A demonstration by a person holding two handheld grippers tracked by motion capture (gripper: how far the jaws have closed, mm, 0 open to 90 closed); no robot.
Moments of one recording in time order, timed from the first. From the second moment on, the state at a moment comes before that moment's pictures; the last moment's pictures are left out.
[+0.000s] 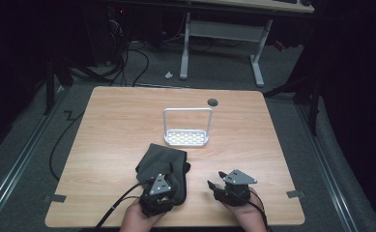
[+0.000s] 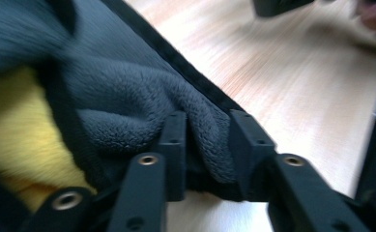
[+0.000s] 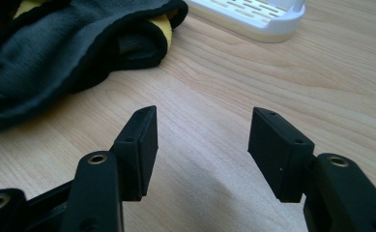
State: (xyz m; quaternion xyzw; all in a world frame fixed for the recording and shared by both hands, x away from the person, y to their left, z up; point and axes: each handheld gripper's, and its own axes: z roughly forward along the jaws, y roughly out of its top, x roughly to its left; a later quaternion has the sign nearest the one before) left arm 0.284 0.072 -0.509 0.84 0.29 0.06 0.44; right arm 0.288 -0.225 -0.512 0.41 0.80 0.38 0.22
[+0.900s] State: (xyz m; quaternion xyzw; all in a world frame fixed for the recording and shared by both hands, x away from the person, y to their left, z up) left arm 0.294 0.145 -0.529 0.79 0.42 0.11 0.44; right arm 0.283 -0.095 -0.520 0.26 0.87 0.37 0.17
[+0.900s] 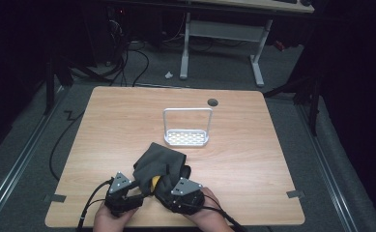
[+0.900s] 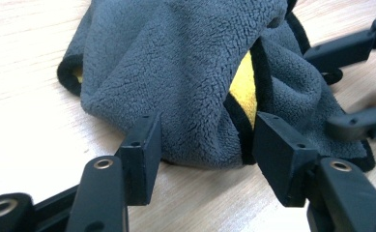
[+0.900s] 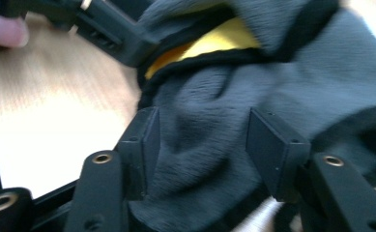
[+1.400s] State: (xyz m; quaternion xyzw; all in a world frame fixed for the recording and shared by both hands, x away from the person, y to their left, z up) left arm 0.301 0.143 -0.528 0.79 0.41 0.10 0.44; right arm 0.277 -0.136 -0.491 0.30 0.84 0.39 0.23
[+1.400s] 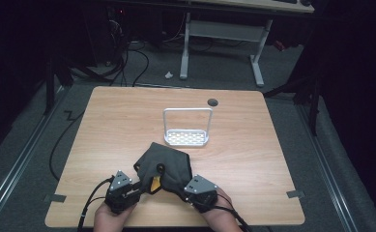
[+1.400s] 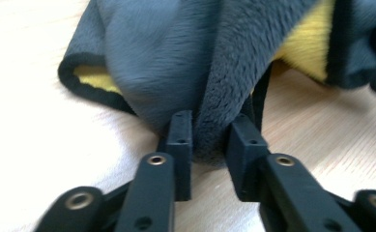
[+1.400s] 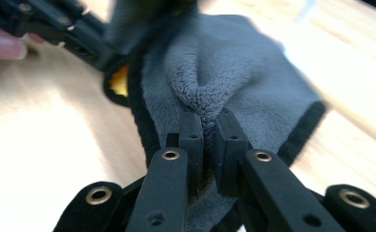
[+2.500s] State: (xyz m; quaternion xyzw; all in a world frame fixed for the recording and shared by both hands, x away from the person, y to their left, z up) left arm 0.299 0.130 -0.523 0.79 0.38 0.06 0.47; right arm 0.285 -0.241 -0.498 0.44 0.79 0.32 0.29
